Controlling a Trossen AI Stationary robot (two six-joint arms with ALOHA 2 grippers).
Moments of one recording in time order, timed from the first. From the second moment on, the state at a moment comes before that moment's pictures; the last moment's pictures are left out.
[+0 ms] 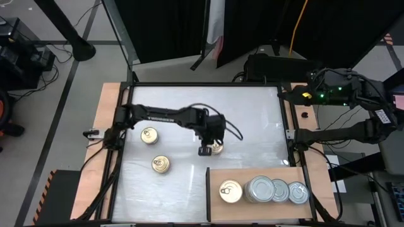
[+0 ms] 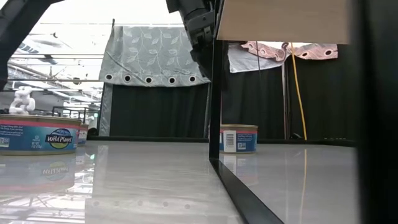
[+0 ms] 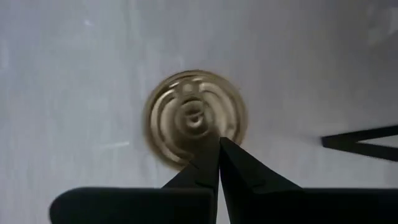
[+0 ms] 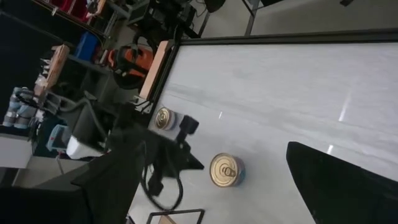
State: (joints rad) left arm 0.02 2.08 1.83 -0.92 0.15 0.12; right arm -0.25 0.87 1.58 -1.28 0.13 1.06
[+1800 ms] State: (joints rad) left arm -0.08 1.95 1.31 -0.44 -0.03 -0.16; right arm -0.25 0.89 1.58 -1.28 0.13 0.98
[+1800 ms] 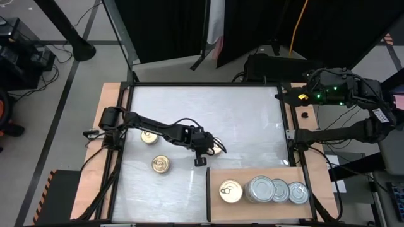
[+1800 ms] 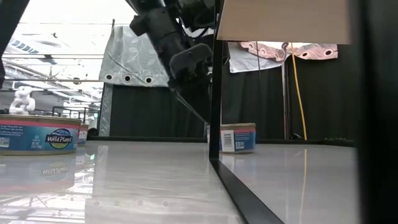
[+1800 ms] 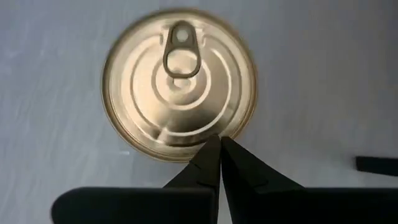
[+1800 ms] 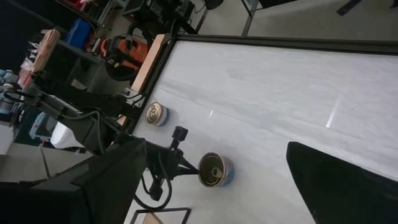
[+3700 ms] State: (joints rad) left arm -0.16 1.77 1.25 -0.45 -0.20 -1.22; right arm -0.25 0.99 1.58 -1.28 0.10 0.96
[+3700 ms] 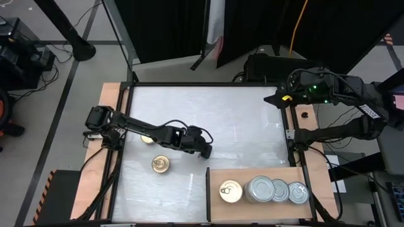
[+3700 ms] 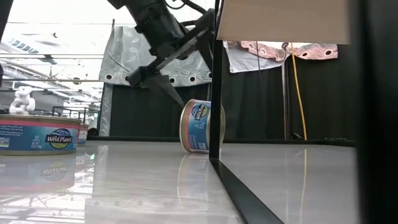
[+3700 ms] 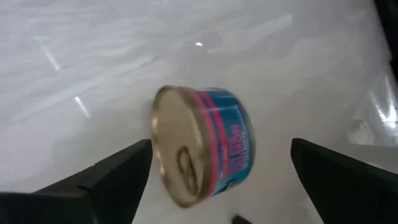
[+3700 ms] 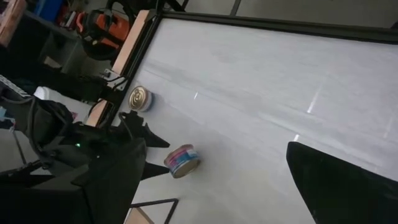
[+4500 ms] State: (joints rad) left arm -0.15 1.84 1.29 -0.36 -0.12 -0.98; right arm -0.24 0.99 1.58 -1.18 -0.06 0.65
